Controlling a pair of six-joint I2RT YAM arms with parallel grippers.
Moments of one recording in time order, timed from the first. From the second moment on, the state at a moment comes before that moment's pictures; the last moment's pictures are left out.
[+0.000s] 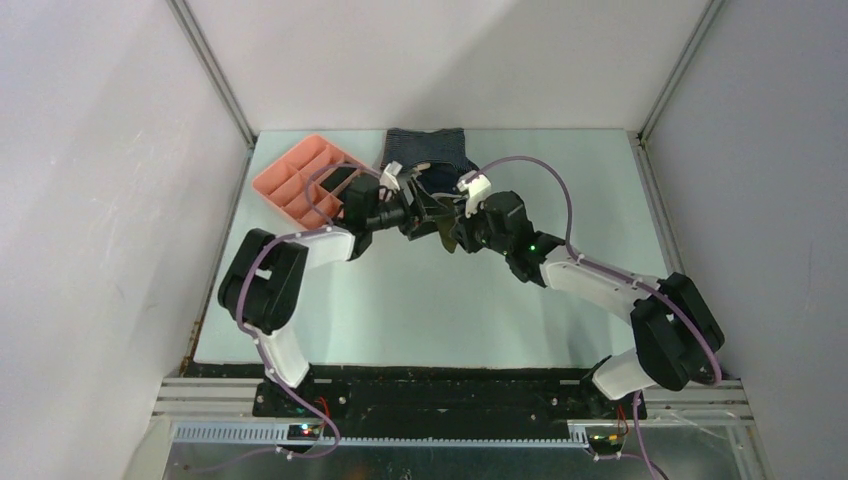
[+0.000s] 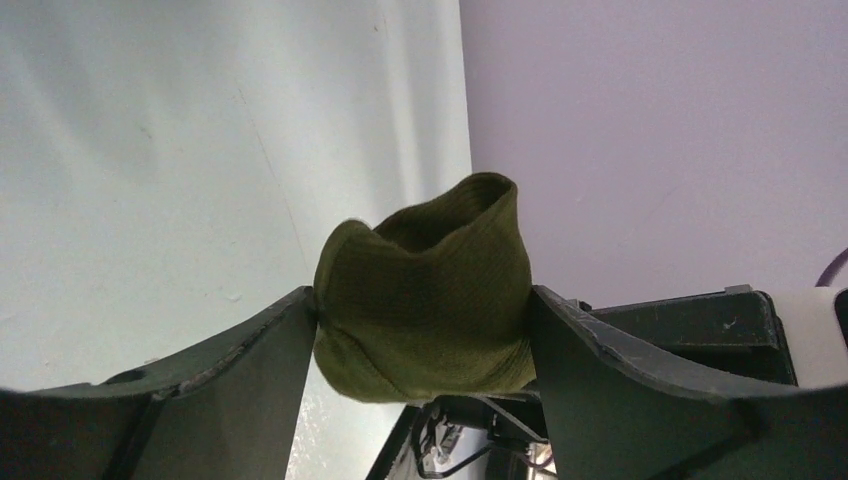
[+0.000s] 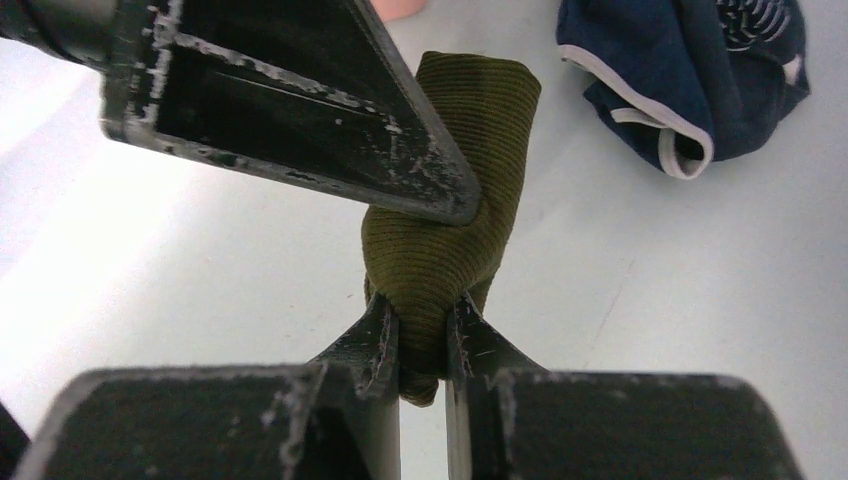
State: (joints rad) left arm -0.41 1.76 0.94 0.47 0.67 -1.07; right arm 0.69 1.47 0.94 0.11 -0.04 0.07
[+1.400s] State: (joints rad) left arm -0.09 1.68 1.44 -0.61 0.34 0.41; right arm 0.24 1.21 1.01 -0.39 -0.66 0.01
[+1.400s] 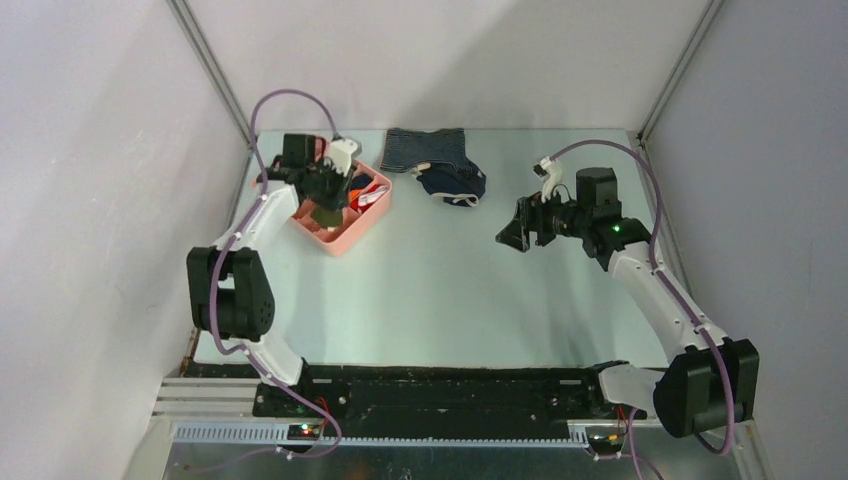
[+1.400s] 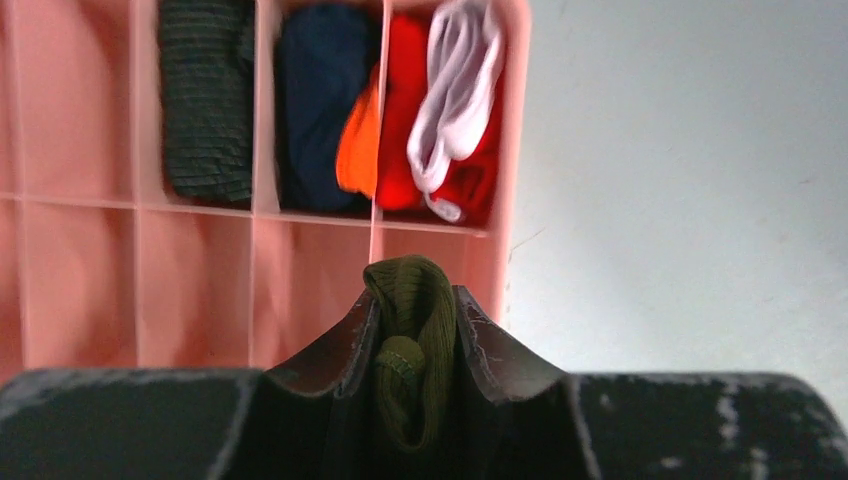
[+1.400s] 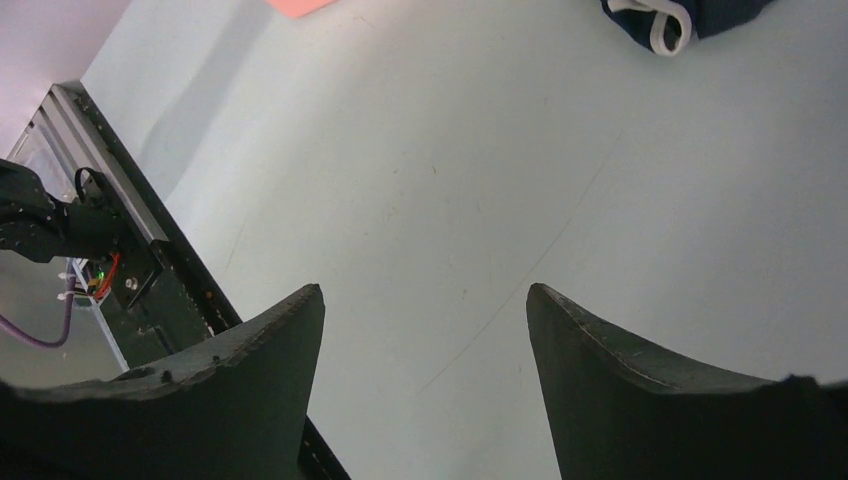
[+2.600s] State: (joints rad) left arm -0.08 1.70 1.12 -0.24 0.27 0.25; right arm 0.21 1.23 0.98 -0.40 -0.66 -0.01
